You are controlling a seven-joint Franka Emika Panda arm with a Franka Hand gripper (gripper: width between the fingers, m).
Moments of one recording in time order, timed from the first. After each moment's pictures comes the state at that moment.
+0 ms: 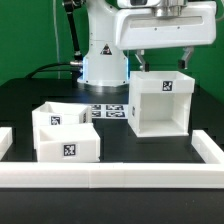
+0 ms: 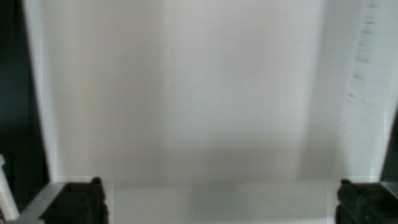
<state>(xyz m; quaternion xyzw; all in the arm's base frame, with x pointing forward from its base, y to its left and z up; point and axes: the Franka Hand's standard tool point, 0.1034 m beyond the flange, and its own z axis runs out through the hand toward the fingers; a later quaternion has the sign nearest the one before) 0.432 0.103 0.129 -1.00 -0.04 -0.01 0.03</state>
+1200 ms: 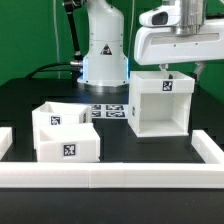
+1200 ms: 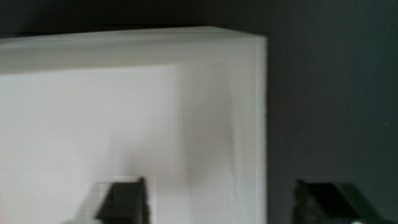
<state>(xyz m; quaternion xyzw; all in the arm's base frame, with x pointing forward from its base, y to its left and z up) 0.408 0.143 0.100 -1.00 -0.04 0.00 0.04</state>
